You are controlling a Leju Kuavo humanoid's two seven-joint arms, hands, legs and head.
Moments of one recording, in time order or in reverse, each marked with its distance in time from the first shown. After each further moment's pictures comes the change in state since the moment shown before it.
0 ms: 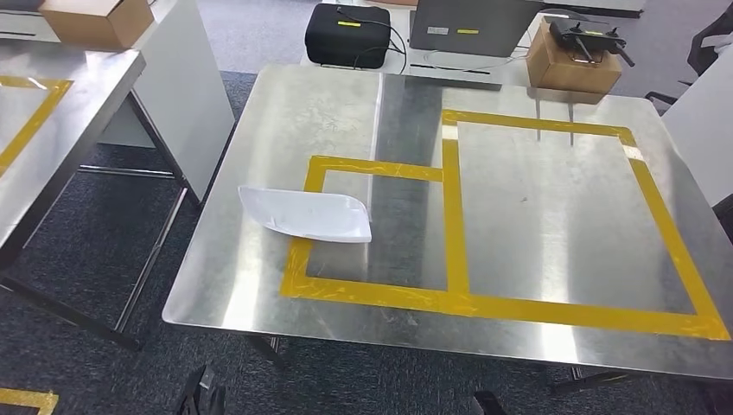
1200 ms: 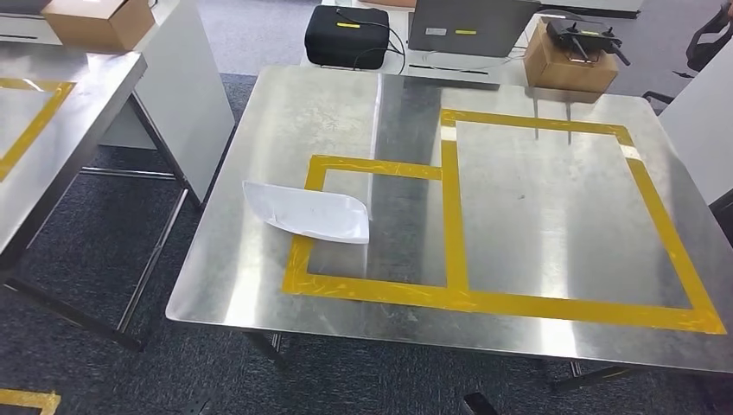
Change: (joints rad) left arm -0.062 0.093 -0.310 0.077 0.025 0.011 0.001; right arm -0.023 -0.028 0.068 -0.047 0.063 0.020 0.026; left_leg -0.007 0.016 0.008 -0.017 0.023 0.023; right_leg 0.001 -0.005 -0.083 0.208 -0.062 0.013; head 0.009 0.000
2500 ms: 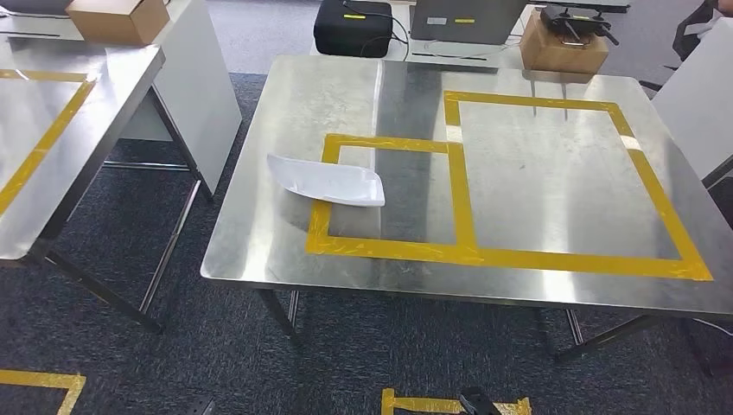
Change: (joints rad) left arm -0.019 0.011 -0.038 0.002 0.003 -0.010 0.005; right arm -0.023 0.002 0.005 0.011 0.038 0.039 0.000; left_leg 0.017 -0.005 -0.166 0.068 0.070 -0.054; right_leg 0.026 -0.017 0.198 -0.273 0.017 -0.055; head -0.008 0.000
